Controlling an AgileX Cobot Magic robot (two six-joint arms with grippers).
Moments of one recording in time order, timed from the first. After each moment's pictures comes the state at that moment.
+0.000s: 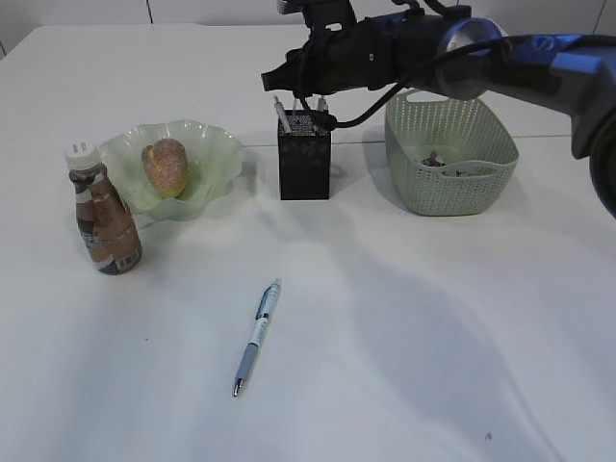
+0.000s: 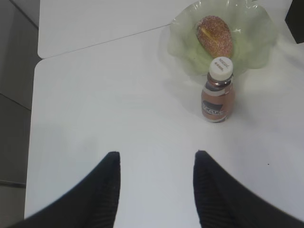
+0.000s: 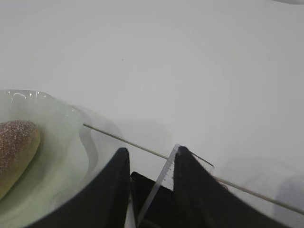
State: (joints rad) left arm -0.19 1.00 -1.20 0.24 1.03 -0.08; right arm 0.36 2.39 -2.11 0.00 0.26 -0.04
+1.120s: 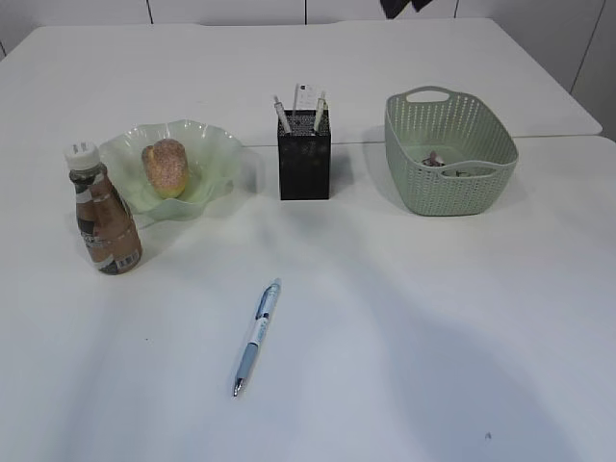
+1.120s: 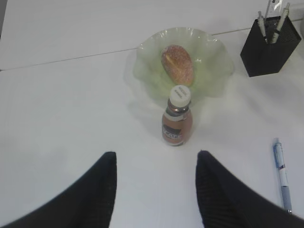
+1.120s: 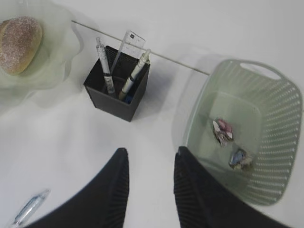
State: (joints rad) left arm -0.19 1.00 -1.20 0.10 0.95 -0.11; right arm 0.34 2.05 -2.11 -0.07 1.00 -0.04
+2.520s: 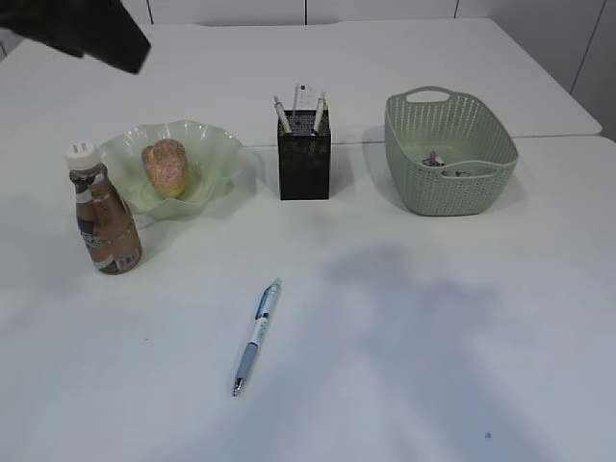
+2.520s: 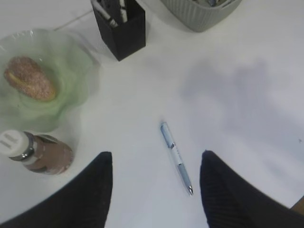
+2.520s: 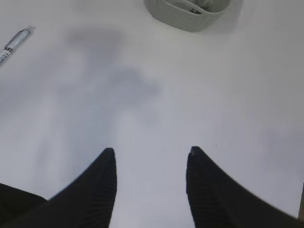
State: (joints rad) left arm -0.57 1.35 -1.45 -0.03 1.00 -0.02; right arm 0.34 1.09 -1.25 -0.14 1.26 0.00
